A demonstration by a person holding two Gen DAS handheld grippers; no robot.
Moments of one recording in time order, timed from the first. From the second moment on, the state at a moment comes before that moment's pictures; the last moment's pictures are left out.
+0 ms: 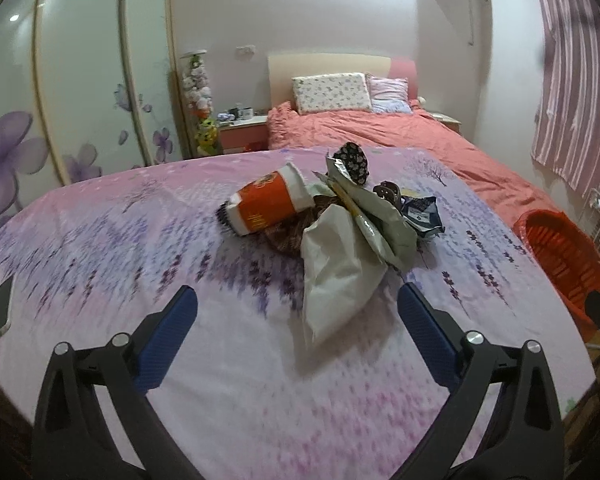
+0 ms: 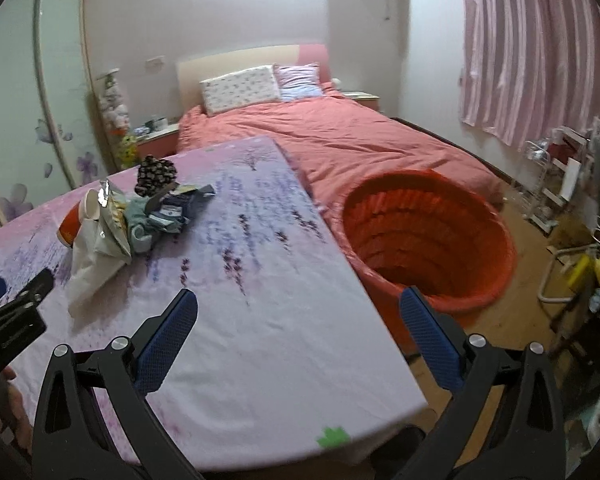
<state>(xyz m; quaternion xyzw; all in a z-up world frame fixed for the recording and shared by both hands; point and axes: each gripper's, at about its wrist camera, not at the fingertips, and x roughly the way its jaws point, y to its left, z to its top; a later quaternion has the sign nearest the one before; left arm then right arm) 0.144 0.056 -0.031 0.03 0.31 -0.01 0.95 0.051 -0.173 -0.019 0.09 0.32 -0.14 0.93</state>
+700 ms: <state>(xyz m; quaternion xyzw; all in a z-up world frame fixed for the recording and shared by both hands) 0.210 0.085 -0.065 -0.01 0.38 -0.08 0.92 0.193 -0.144 -0.041 0.15 0.38 0.00 0.91</state>
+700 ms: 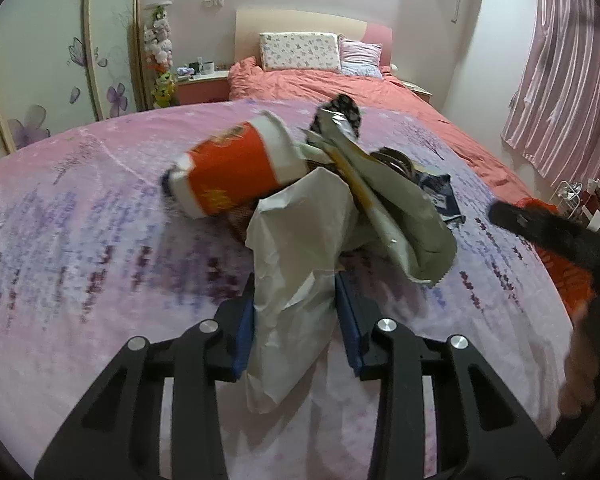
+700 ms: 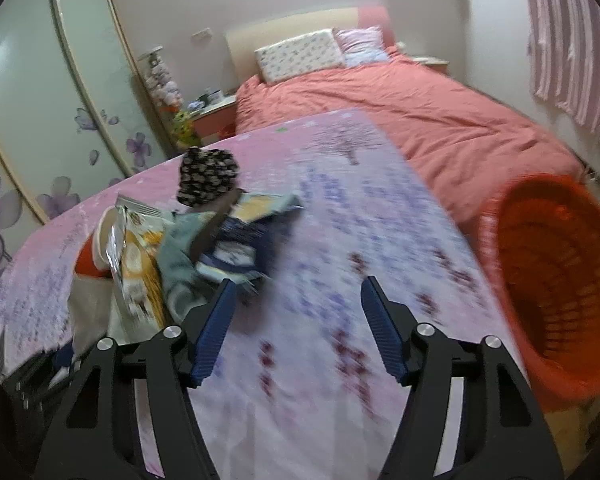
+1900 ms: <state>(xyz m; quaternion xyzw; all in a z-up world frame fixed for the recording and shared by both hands) 0.215 0.110 -0.068 -0.03 0.39 -0.07 0.92 0.221 -0.164 -0.069 0.15 0.43 -0.05 0.89</state>
